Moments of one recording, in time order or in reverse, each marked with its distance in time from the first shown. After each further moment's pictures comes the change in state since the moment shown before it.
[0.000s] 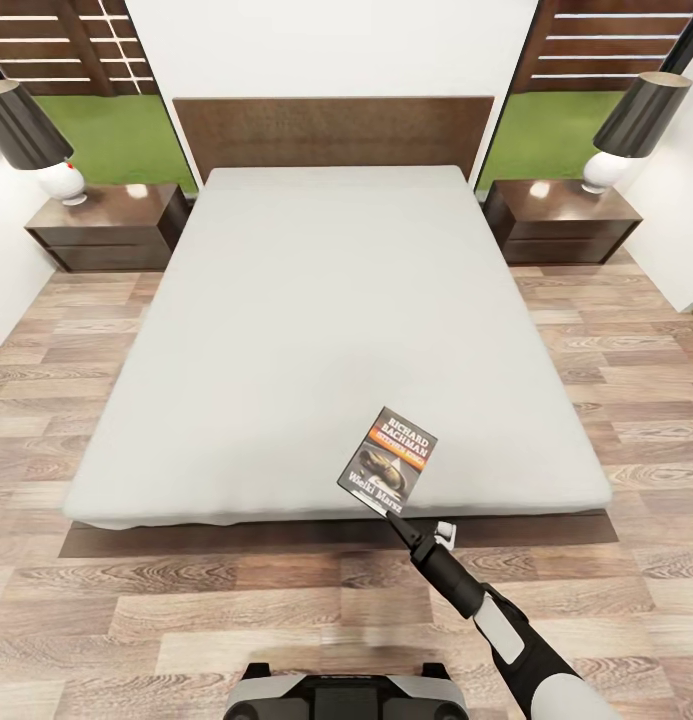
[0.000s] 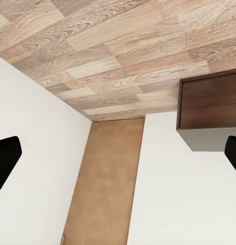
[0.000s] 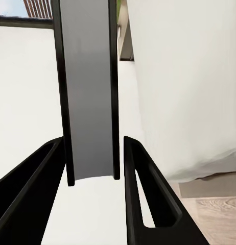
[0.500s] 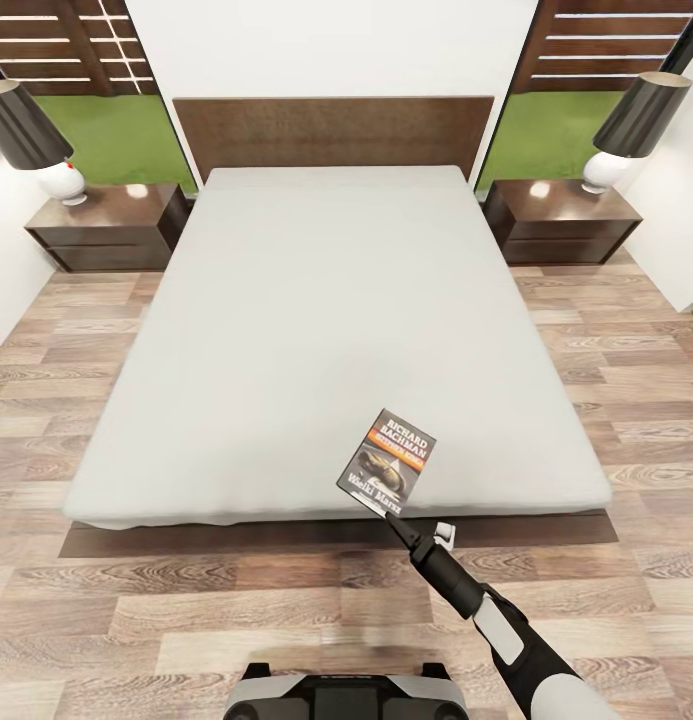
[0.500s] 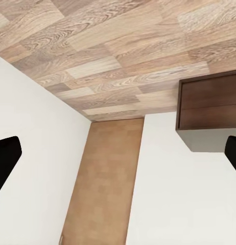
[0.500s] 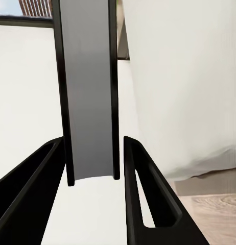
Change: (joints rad) left arm 0.000 0.000 0.004 -0.001 0.003 -0.001 -0.001; right arm 0.000 0.000 0.001 0.003 0.004 -0.003 -0.017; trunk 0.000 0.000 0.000
